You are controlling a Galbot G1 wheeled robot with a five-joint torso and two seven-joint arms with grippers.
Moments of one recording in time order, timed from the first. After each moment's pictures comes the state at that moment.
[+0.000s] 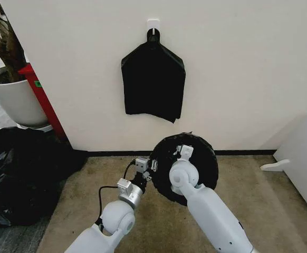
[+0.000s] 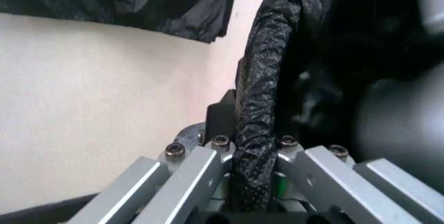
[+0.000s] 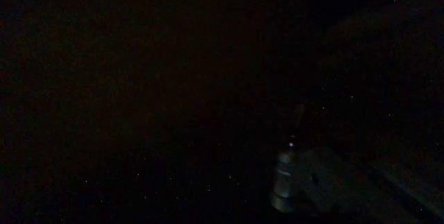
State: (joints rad) left arm 1.15 -1.18 0.04 -1.89 -0.44 -0.07 -0.13; right arm -0.80 1.41 -0.03 1.65 0.90 -0.45 0.87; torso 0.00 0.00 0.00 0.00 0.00
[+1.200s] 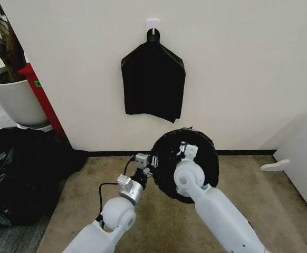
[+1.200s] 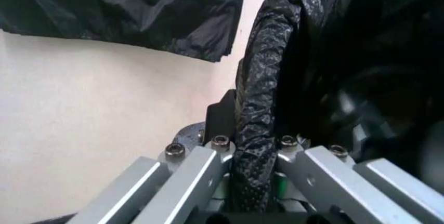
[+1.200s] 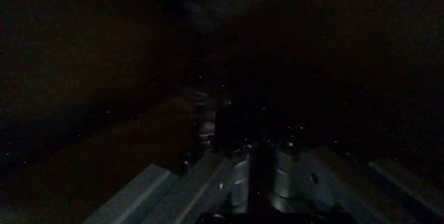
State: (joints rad) left arm 1.12 -1.19 0.02 -1.89 -0.46 -0.07 -0.13; right arm -0.80 1.30 -0.04 1.70 0.98 -0.46 0.94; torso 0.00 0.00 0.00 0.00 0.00
